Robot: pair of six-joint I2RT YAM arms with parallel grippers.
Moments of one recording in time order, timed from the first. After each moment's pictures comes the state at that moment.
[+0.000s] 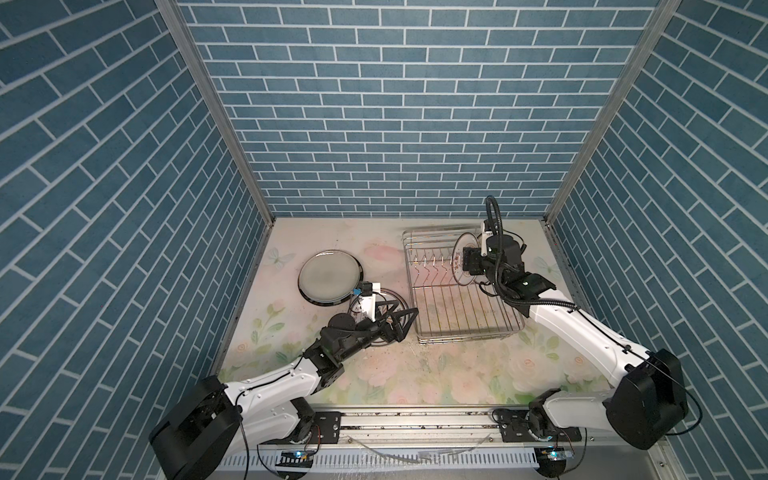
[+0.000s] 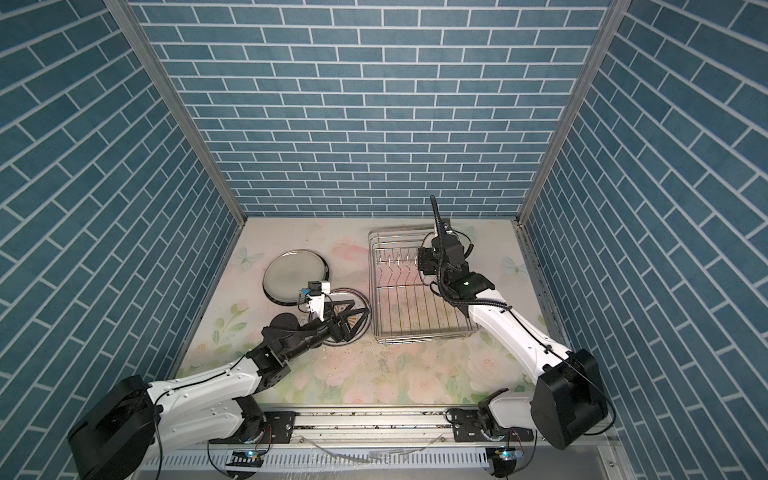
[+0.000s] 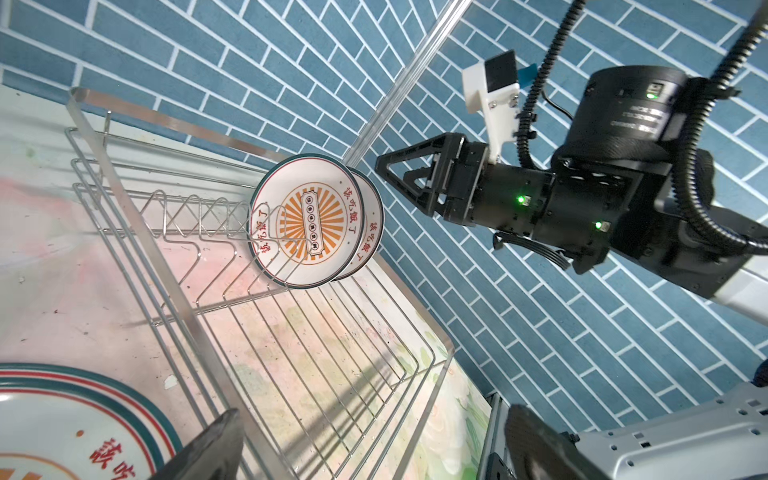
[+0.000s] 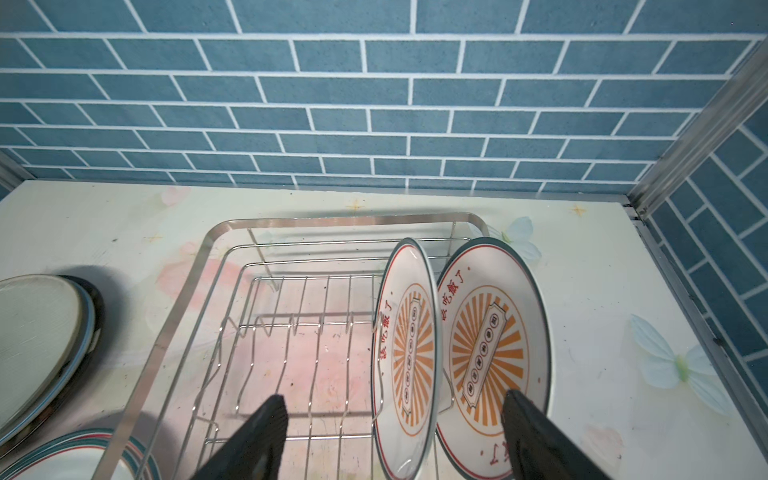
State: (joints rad) left arm -0.78 1.09 0.30 0.77 0.20 -0.69; right arm 0.53 1.34 1.05 -0.20 0.33 0.21
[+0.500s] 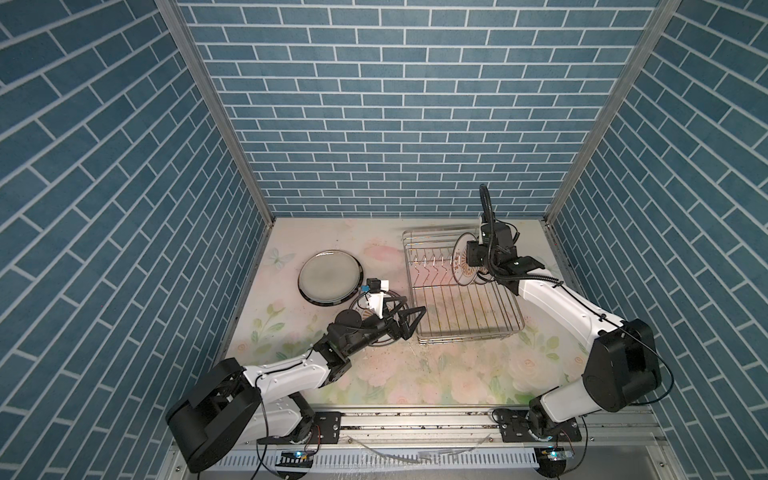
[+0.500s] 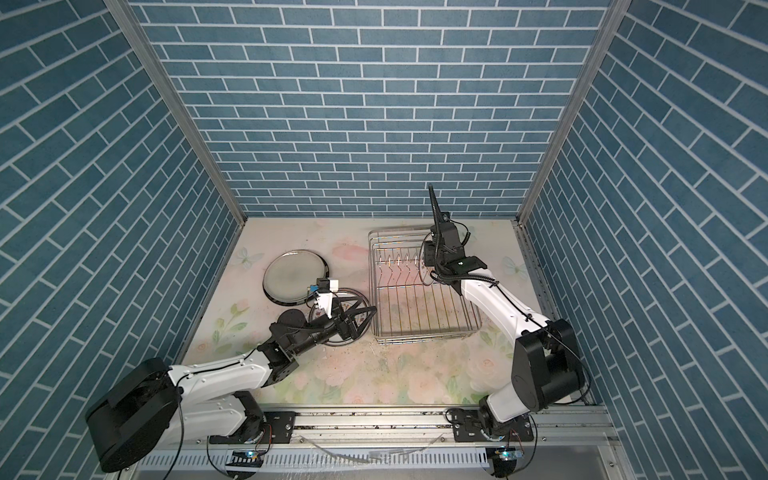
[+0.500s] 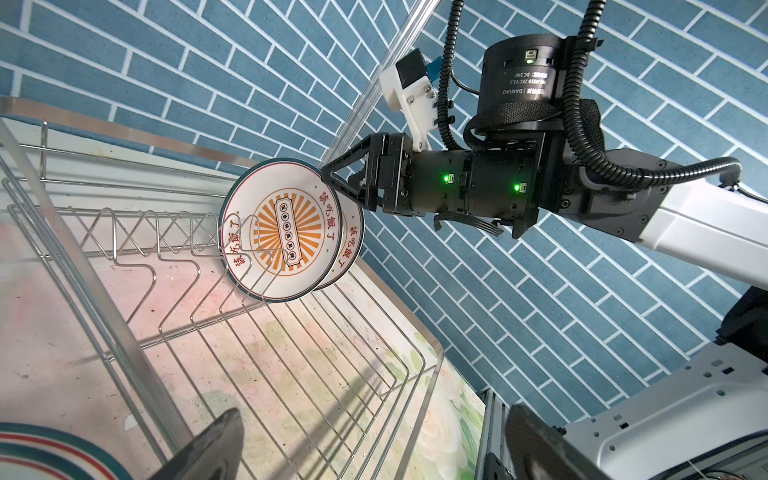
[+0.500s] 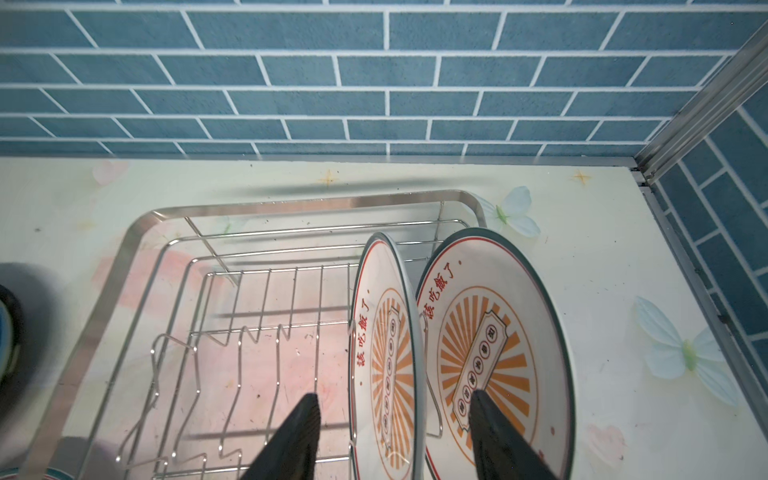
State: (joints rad) left arm -0.79 1.23 0.35 0.89 0.23 -0.67; right arm 0.46 1.52 1.18 -0.29 0.29 0.22
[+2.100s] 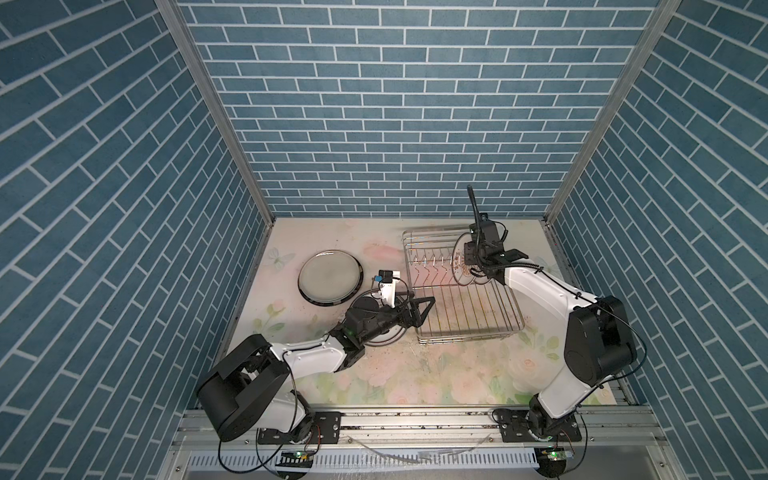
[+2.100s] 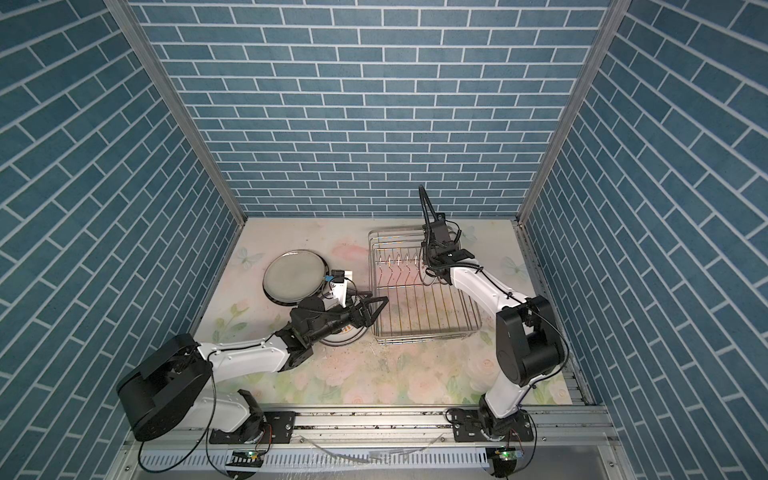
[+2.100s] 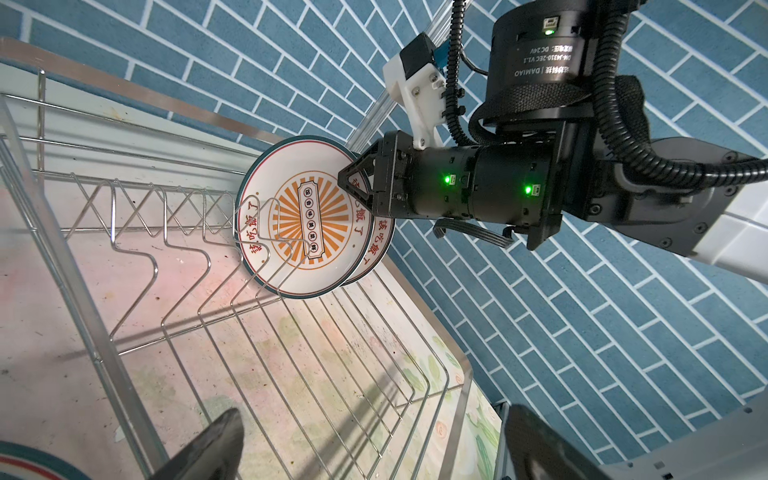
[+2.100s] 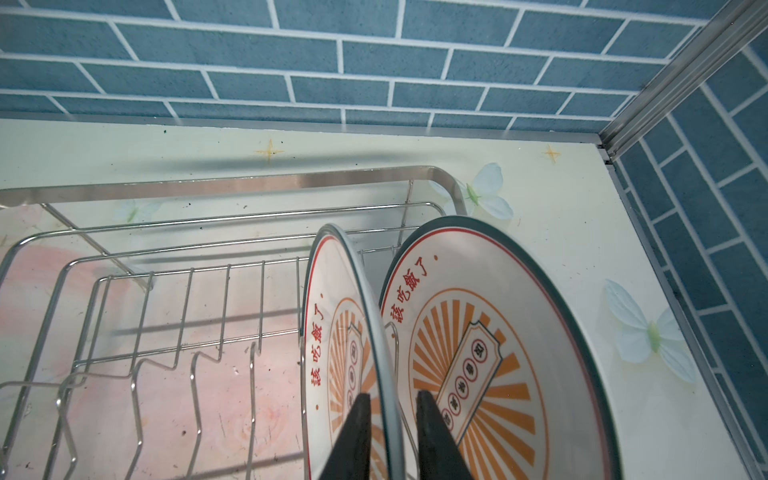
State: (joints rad) left arm -0.79 1.40 0.48 0.84 0.19 -0.71; right arm 0.45 1.68 1.26 -0.31 0.41 0.21
